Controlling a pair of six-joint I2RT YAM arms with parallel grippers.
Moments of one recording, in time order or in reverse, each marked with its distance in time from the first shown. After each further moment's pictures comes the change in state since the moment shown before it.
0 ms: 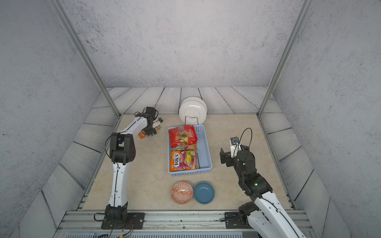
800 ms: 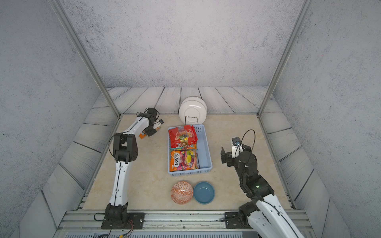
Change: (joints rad) left arm 0.001 0.085 0.103 -0.073 0.000 -0.010; right arm 0.000 -0.040 -0.004 0.011 0.006 -0.011
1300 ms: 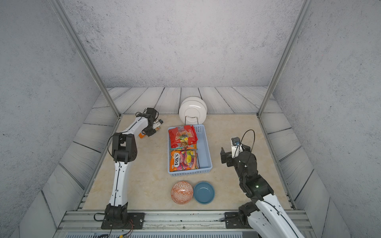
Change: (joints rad) left arm 0.003 -0.043 -0.045 0.001 0.034 -0.005; right arm 0.000 0.010 -0.005 0.008 0.000 -0.001
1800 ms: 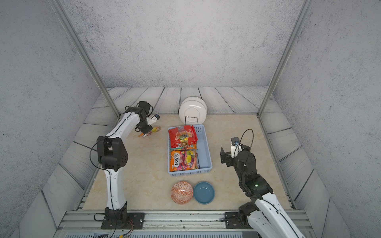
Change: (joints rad) left arm -0.011 -0.338 -0.148 -0.179 0.145 -0.064; right arm 0.000 0.018 -0.002 0.005 0.005 0.000
